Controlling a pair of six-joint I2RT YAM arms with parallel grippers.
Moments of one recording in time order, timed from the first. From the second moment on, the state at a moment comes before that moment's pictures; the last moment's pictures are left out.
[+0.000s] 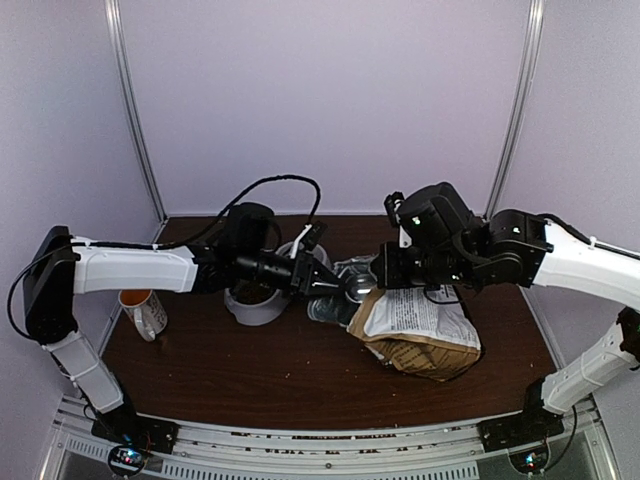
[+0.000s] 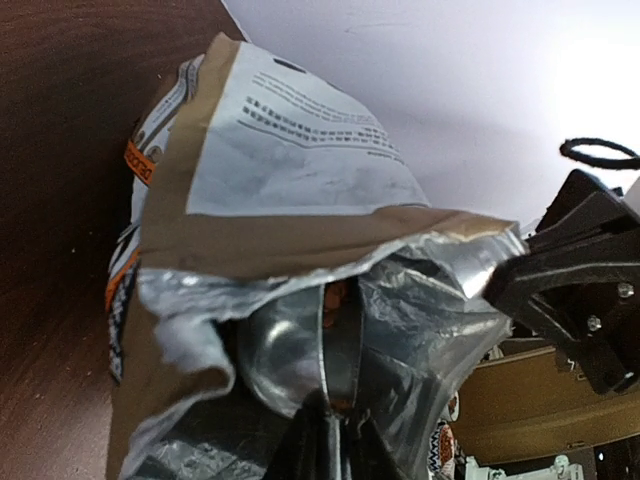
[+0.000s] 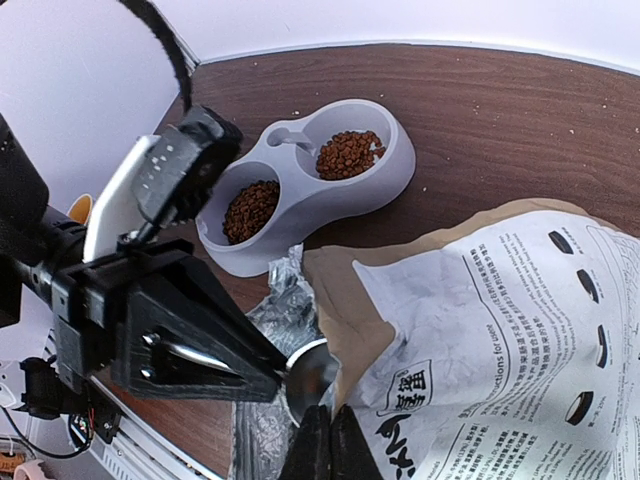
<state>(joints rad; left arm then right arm) -0.85 1.68 1.12 0.15 0.74 -0.77 1.09 1.36 1.34 -0.68 0.37 0.74</state>
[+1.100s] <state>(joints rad) -0.63 1.25 0.82 0.13 0.81 -0.87 1.08 1.35 1.33 -0.68 0.36 0.76</state>
